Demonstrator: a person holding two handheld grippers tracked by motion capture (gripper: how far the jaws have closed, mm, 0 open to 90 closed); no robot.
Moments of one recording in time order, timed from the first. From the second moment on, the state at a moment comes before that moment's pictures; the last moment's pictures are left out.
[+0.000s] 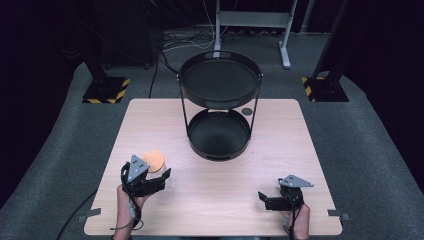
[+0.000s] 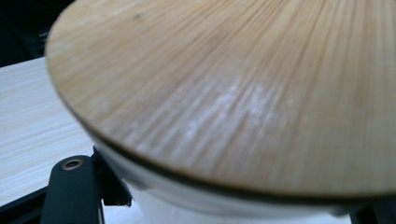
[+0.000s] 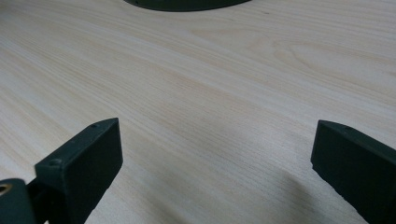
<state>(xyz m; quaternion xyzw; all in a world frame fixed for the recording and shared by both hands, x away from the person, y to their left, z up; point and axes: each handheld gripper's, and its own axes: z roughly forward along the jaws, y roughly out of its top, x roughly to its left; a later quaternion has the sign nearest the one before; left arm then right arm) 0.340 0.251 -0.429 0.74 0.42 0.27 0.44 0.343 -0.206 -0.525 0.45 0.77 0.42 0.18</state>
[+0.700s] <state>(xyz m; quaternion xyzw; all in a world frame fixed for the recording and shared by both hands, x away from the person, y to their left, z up) 0.357 0.227 -0.426 0.74 0.41 0.26 0.46 0.343 -0.206 -0.525 0.45 0.77 0.42 0.18</state>
